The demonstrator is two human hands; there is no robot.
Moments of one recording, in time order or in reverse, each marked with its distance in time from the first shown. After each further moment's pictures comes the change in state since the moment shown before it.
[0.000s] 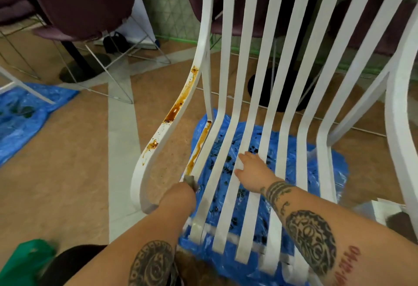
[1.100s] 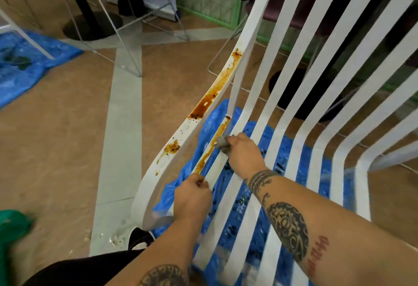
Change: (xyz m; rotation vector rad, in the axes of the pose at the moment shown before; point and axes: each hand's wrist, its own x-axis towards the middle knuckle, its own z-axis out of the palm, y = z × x) left_hand 0.062 0.005 0.031 -1.007 0.308 0.018; right_hand 0.119 -0.069 0.022 -0.235 0.292 -0.223
